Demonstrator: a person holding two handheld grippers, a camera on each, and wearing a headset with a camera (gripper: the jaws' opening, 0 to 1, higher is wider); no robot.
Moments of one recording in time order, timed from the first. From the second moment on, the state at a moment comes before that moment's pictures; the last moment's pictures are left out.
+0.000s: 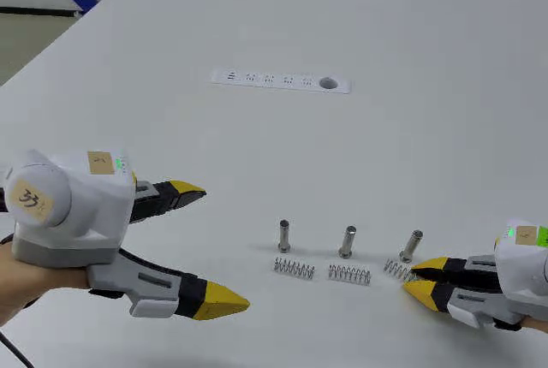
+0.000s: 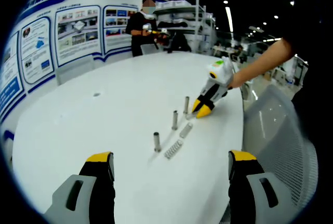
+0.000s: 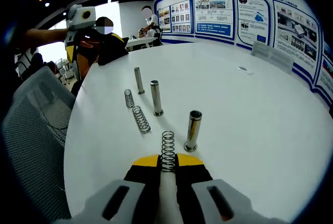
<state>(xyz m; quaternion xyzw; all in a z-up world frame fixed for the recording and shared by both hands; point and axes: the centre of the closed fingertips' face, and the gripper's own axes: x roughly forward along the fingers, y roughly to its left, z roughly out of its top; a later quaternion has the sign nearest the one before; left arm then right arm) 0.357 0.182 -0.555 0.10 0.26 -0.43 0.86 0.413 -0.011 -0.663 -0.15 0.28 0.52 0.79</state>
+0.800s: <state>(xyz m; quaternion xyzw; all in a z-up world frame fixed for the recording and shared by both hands) 0.361 0.164 -0.534 0.11 0.23 -0.45 0.85 0.401 -0.017 -0.623 -0.18 0.25 0.51 0.80</state>
